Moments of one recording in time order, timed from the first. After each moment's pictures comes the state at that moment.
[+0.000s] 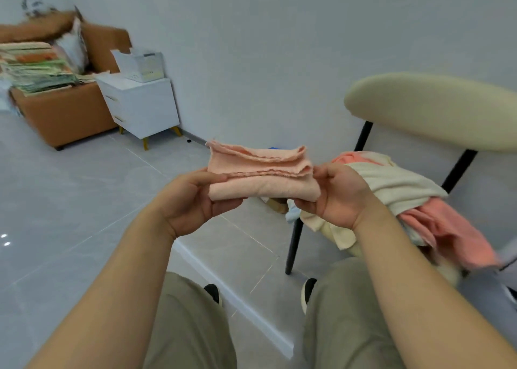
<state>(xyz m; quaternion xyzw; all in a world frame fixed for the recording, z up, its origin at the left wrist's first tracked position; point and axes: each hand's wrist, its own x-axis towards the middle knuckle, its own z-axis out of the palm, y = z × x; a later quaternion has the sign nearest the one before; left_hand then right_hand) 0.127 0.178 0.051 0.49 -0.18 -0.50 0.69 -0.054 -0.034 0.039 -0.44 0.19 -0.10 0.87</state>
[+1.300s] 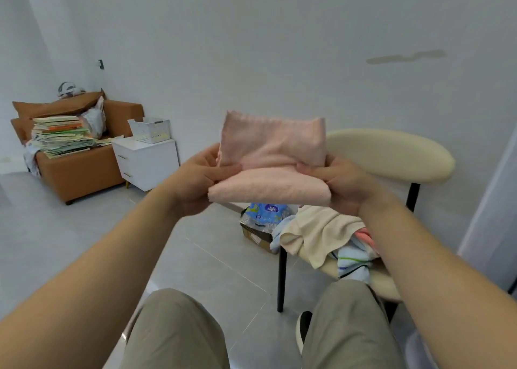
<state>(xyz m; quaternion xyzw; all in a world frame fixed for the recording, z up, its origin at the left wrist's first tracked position) 0.027 0.200 0.160 0.50 -0.41 -0.37 0.67 -0.162 0.017 0.148 -0.61 0.11 -0.25 0.74</state>
